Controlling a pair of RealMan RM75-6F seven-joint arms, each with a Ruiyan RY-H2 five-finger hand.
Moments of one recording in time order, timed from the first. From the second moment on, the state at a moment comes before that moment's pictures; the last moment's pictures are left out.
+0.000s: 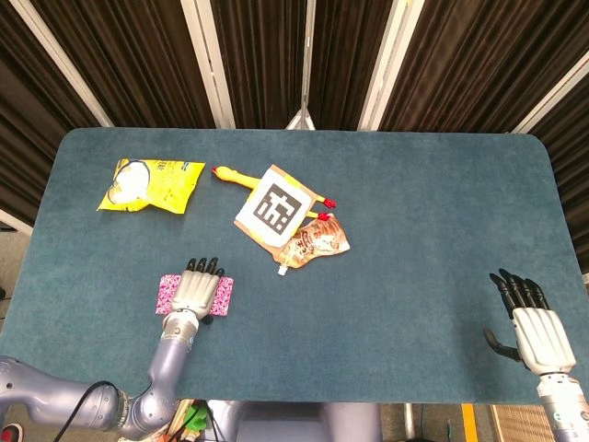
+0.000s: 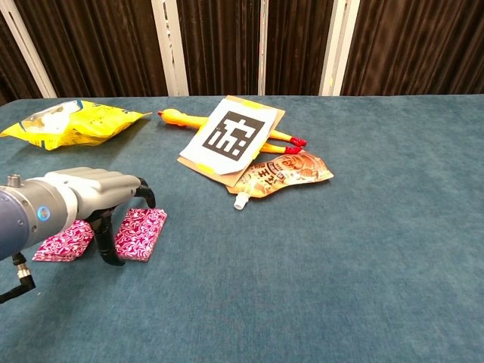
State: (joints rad) left arm -0.84 -1.68 -0.15 -1.79 0.38 1.32 1.10; right arm 0.11 -1.06 0.03 -1.70 -1.46 1.36 0.01
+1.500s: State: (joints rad) left arm -0.86 -1.70 -0.12 -1.85 0.55 1.30 0.99; right arm 0.10 -1.07 0.03 -1.70 -1.46 1.37 0.00
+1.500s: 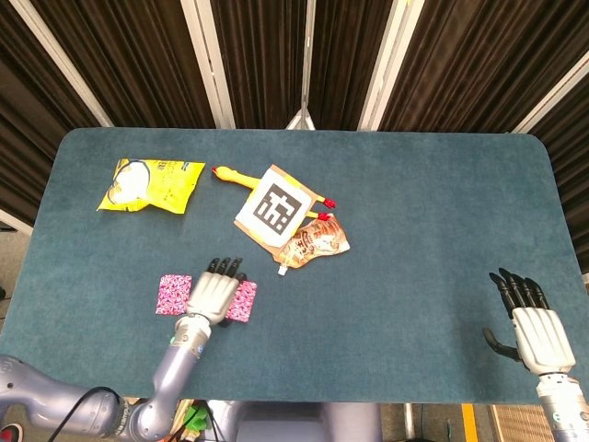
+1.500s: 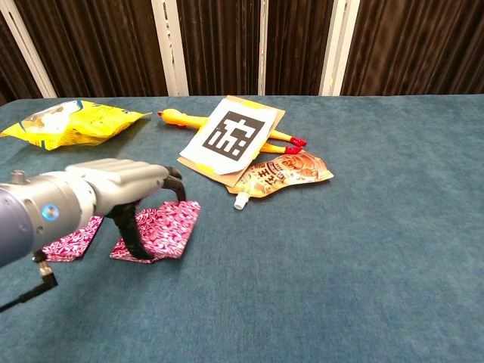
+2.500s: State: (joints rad) left arm -0.94 -1.80 -0.17 -1.83 0.50 1.35 1.10; right arm 0.10 -1.06 0.03 -1.69 -1.46 1.37 0.01
